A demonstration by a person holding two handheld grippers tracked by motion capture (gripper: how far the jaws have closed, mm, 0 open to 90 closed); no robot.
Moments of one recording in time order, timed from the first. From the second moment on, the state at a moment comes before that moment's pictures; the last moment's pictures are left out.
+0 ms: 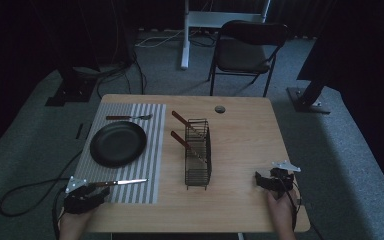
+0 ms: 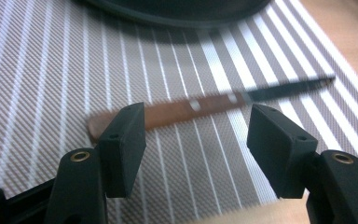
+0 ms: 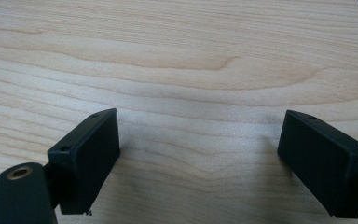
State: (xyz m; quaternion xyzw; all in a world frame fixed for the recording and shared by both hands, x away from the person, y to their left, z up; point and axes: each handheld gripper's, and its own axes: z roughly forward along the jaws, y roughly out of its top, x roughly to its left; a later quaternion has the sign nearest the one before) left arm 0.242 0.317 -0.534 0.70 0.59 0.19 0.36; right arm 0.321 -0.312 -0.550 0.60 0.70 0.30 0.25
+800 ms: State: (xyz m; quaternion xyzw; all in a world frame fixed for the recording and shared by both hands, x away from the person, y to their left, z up) left arm 0.245 0.326 -0.541 0.68 0.61 0.21 0.35; right arm 0.321 -0.312 -0.550 0.60 0.70 0.30 0.25
